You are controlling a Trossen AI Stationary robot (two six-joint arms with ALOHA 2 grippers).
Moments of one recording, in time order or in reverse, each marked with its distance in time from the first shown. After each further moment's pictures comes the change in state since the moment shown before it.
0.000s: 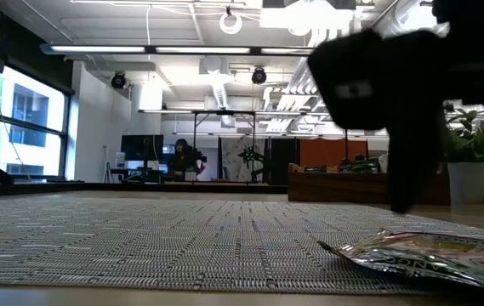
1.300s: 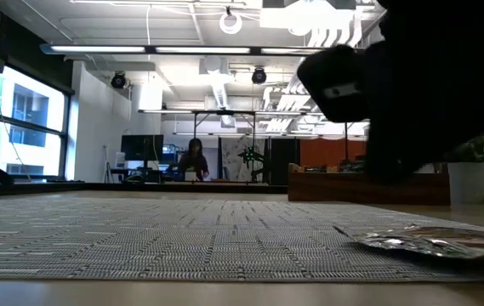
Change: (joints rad) left arm 0.000 0.000 0.000 -0.001 0.026 0.000; right arm -0.086 -0.077 -0.004 -0.180 -0.026 0.090
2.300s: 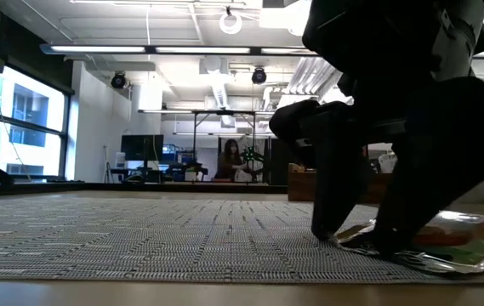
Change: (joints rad) left arm 0.000 0.000 0.000 0.001 0.021 0.000; right arm -0.096 0.104 0.011 -0.012 -0.145 -0.078
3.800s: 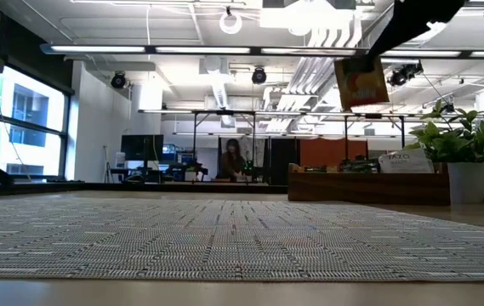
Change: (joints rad) left arm 0.000 0.000 0.000 0.002 0.005 -0.008; right arm 0.026 -0.714 -0.009 -1.030 1.072 0.776
